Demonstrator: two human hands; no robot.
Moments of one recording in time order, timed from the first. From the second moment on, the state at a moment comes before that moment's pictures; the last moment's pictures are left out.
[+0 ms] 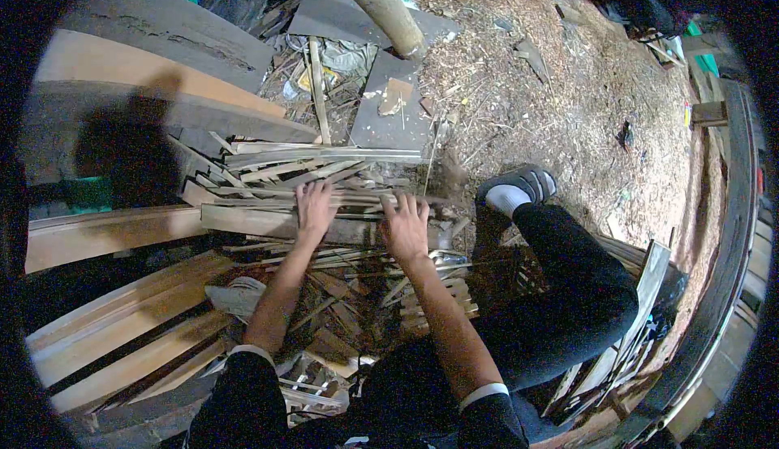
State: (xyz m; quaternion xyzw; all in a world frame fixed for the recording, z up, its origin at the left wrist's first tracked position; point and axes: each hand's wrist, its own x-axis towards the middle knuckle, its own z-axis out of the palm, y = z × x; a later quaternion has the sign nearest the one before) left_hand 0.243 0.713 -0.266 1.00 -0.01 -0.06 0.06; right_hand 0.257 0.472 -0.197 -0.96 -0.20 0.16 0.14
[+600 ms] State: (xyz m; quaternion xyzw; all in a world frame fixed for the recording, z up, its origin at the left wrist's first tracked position) left_hand 0.235 0.707 -0.234 0.99 0.01 -0.05 0.12; right_hand 0.249 0.474 -0.212 -0.94 -0.25 0.14 0.18
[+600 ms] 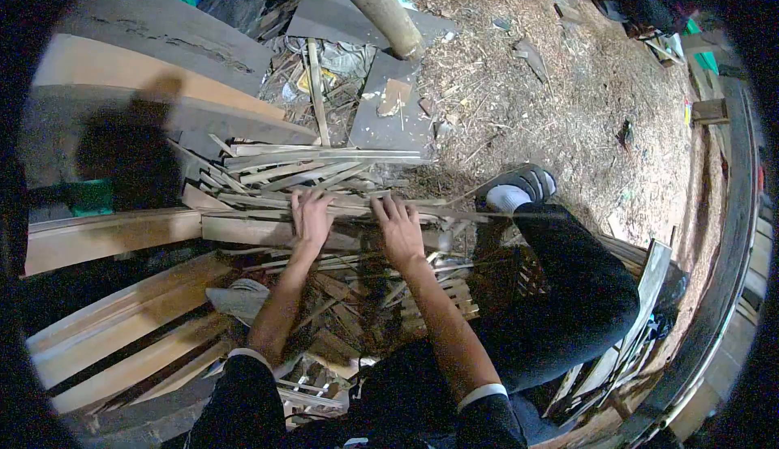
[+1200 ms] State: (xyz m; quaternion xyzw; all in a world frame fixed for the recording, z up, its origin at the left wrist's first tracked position) left_hand 0.339 0.636 -0.042 0.95 -0.10 0.09 0.27; right_hand 0.392 0.387 0.011 -0.94 -0.28 -0.02 0.18
